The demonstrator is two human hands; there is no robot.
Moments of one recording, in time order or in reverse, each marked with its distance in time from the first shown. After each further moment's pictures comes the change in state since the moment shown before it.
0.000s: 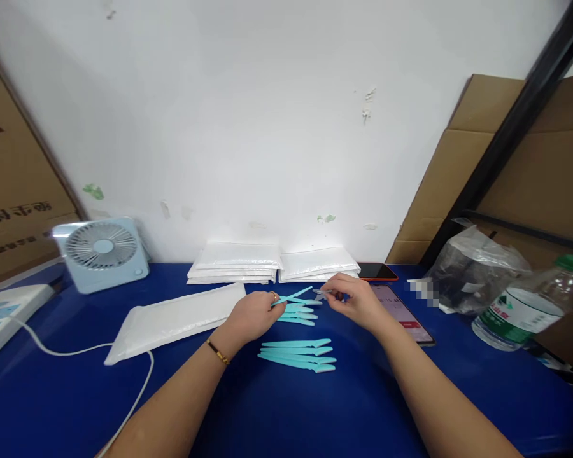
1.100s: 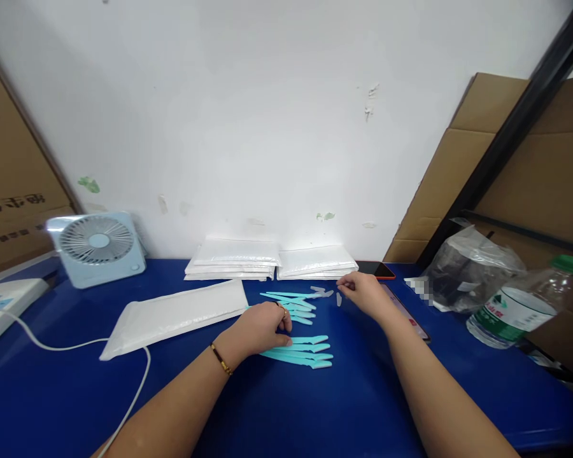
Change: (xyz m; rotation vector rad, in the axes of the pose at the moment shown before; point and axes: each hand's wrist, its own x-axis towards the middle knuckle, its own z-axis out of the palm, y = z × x) left_hand -0.010 0.008 0.012 -0.128 -0.222 0.169; right_hand -0.002 0.039 -0.006 -0.249 -0.067 0.404
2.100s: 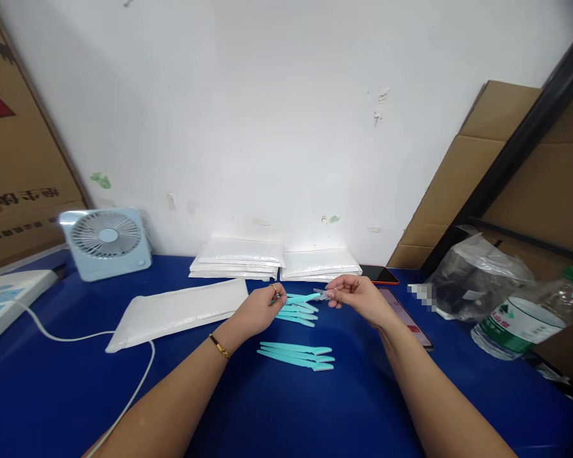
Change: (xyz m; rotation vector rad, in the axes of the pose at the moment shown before) left_hand 0.008 -0.014 -0.004 -0.276 0.288 -0.108; right_hand -0.007 -0.031 -0.002 0.920 -0.215 0.059
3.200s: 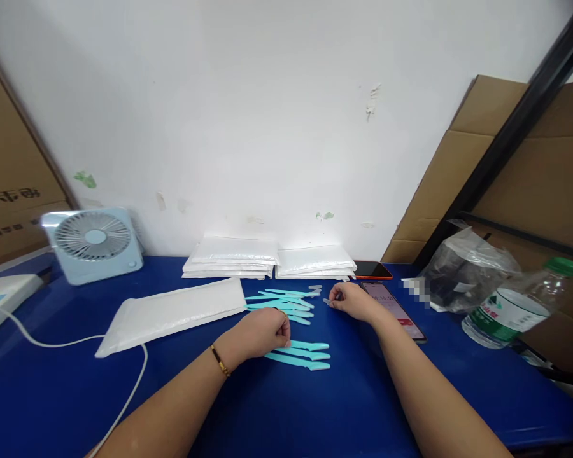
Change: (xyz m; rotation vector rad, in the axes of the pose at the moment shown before) left_hand -0.016 0.022 0.007 0.185 -0.384 0.023; right_hand 0.011 0.043 -0.023 -0.812 -0.030 0.130
